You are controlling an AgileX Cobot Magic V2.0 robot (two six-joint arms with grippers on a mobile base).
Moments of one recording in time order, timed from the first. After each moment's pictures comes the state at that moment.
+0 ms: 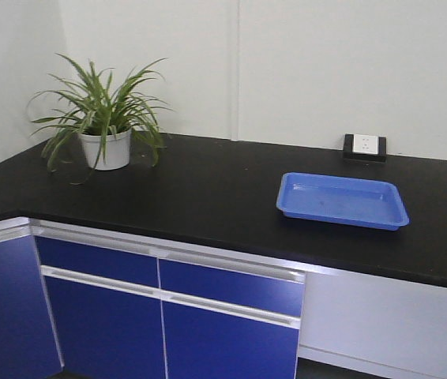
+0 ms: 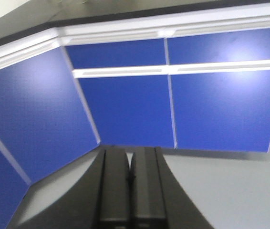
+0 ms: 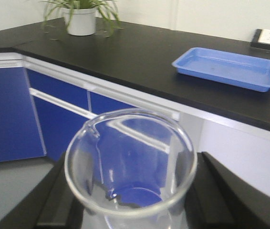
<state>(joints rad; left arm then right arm) -0.06 -0.02 0.03 0.11 0.39 0.02 0.38 0.38 -0.34 -0.34 0.28 0.37</state>
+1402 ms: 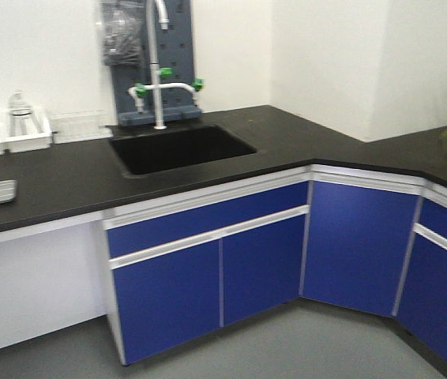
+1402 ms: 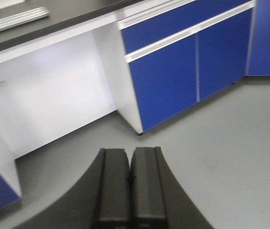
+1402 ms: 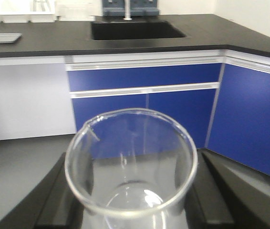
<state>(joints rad) -0.06 -0.02 0.03 0.11 0.39 0.02 0.38 0.38 -0.34 -0.34 0.28 0.37</state>
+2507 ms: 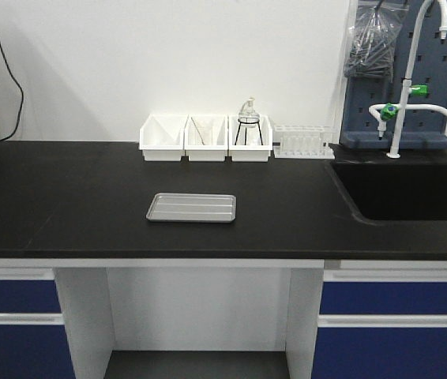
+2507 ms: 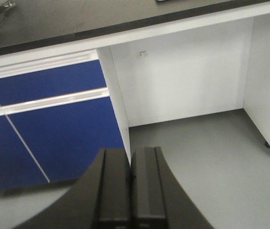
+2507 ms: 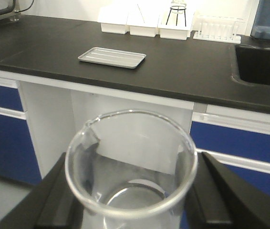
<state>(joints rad) -0.06 -0.02 0.03 0.11 0.39 0.02 0.38 0.38 -0.34 -0.34 0.29 0.37</state>
